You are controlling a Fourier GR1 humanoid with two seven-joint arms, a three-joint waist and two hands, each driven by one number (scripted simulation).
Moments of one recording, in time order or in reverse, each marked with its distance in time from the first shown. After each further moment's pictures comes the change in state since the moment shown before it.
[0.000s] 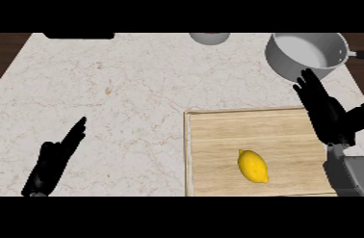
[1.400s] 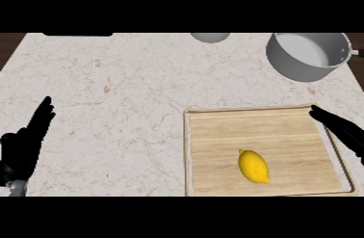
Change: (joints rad) left arm -0.024 -0.017 0.192 -0.028 -0.066 0.087 -0.061; right arm 0.355 -0.470 0.141 -0.780 0.600 0.060 0.226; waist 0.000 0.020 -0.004
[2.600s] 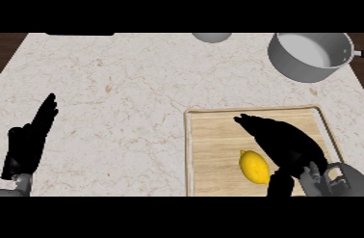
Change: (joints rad) left arm -0.037 -0.054 0.042 0.052 -0.055 -0.047 0.000; right arm -0.556 0.252 0.430 0.230 -0.061 0.483 0.708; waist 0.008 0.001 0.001
